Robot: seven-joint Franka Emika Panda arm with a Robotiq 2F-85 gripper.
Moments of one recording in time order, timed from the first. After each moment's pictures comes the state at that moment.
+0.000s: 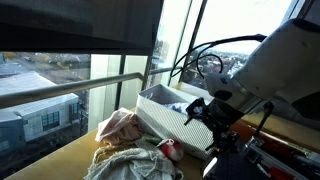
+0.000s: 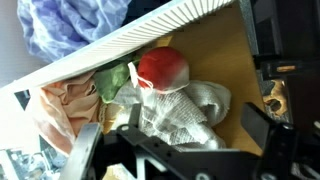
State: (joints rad) arm 0.18 0.00 0.17 -2.64 -0.86 2.78 -0.23
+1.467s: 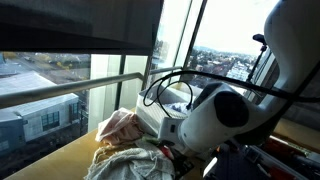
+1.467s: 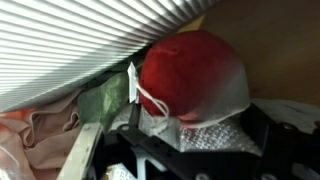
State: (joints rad) arm 0.24 0.54 0.13 -2.24 -1.39 2.61 0.36
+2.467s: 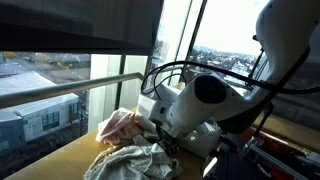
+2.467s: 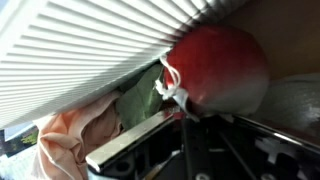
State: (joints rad) arm 0.18 0.56 0.12 -2.15 -1.31 2.61 0.30
